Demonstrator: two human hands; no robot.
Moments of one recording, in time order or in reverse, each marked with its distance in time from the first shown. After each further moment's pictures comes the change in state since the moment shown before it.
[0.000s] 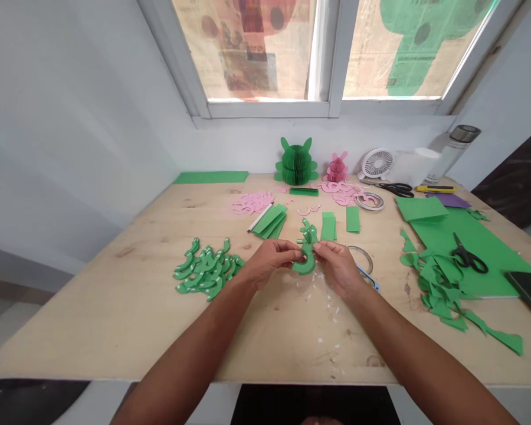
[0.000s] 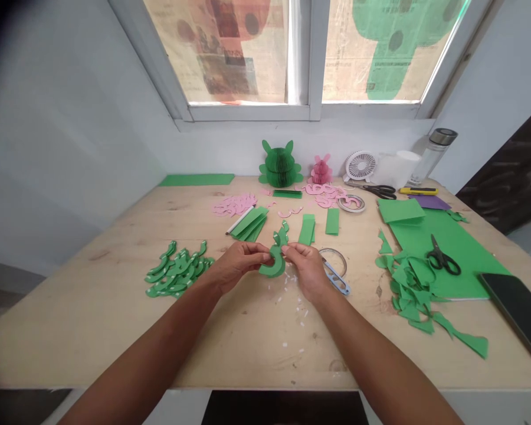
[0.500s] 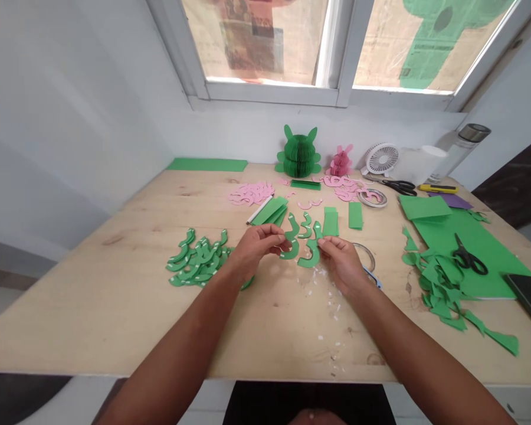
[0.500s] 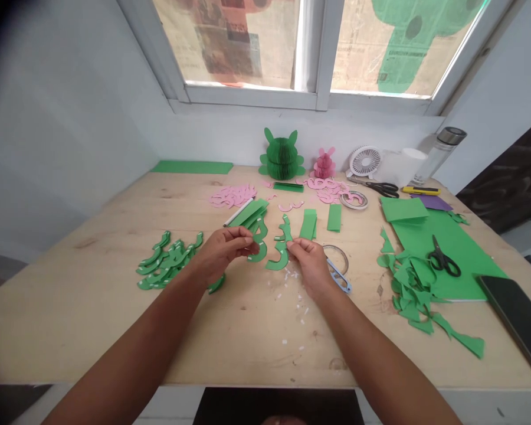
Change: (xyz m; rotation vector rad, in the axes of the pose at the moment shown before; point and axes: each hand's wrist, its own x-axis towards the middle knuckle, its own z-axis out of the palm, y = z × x) left_hand -0.004 0.004 -0.024 -0.115 0.106 0.112; right_hand 0.004 0.002 -0.005 -0.113 0.053 0.001
